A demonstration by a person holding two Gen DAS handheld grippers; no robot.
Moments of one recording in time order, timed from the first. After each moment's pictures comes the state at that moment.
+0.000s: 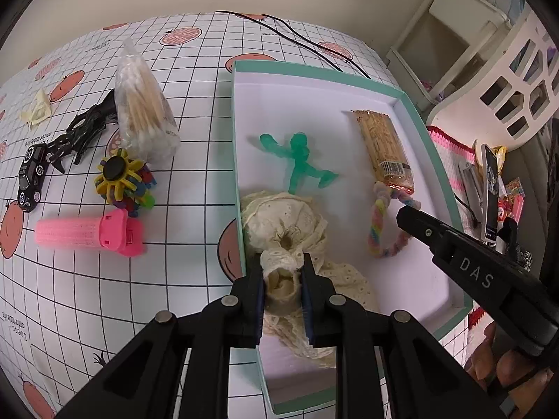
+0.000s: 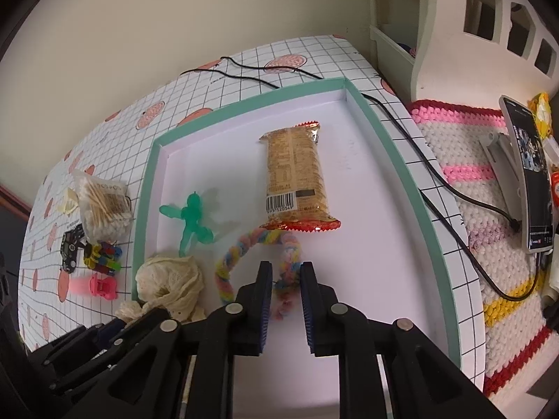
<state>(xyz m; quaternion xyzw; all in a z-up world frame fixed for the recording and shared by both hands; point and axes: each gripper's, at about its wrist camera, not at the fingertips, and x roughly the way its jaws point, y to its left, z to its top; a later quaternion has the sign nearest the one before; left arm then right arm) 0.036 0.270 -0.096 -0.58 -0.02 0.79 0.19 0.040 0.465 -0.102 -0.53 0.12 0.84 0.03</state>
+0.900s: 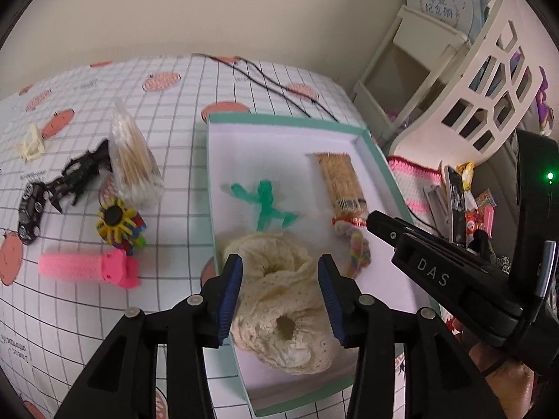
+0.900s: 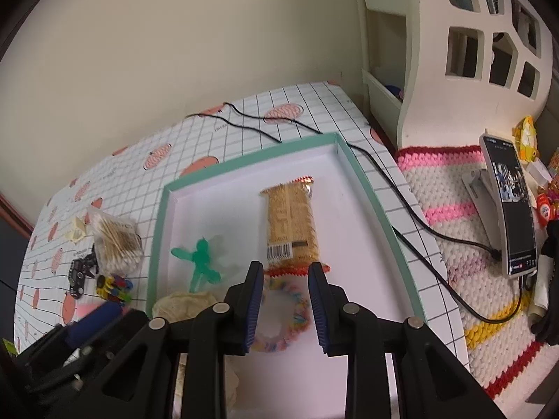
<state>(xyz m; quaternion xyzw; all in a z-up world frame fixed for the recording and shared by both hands) 0.038 0.269 -0.060 -0.50 -0.04 0.83 0.24 0.046 0.471 -0.070 -0.45 0.12 0.88 0.04</state>
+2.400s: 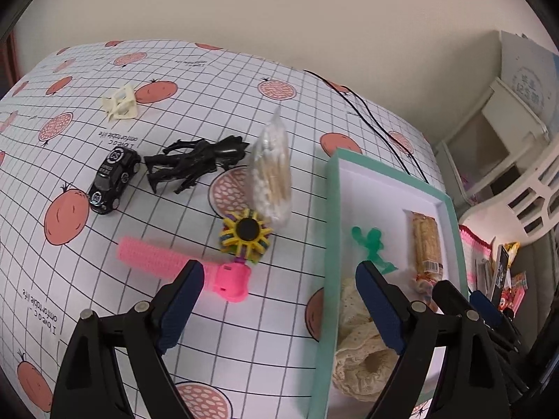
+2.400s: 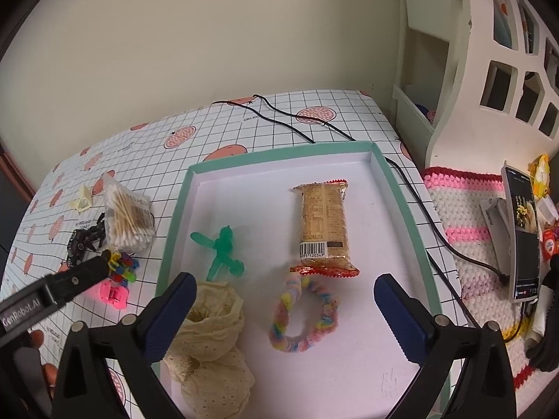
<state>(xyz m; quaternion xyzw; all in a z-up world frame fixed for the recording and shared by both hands) 0.008 0.192 -0.072 -0.51 -0.12 0.85 0.09 0.044 0.438 -0.073 -0.45 0.06 0.89 0.01</state>
